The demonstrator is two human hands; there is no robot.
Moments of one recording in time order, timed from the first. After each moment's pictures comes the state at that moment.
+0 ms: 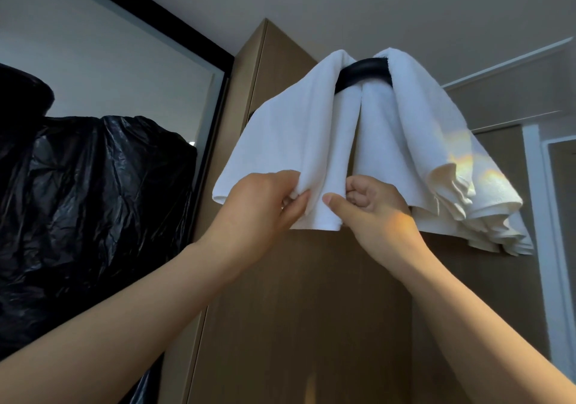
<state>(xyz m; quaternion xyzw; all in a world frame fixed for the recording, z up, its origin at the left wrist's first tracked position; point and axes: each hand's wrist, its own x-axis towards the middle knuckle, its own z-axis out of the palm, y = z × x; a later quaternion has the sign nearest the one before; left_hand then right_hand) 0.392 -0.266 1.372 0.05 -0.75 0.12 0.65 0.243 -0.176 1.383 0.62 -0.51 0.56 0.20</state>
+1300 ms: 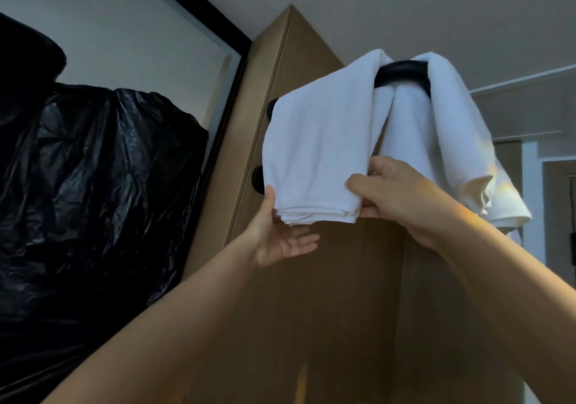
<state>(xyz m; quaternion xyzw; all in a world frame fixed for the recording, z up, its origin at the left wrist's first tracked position) 0.325 -0.386 1.359 -0.06 -0.49 -0.80 0.34 0.276 -0.169 1.419 0.60 -0.60 0.52 0.08</state>
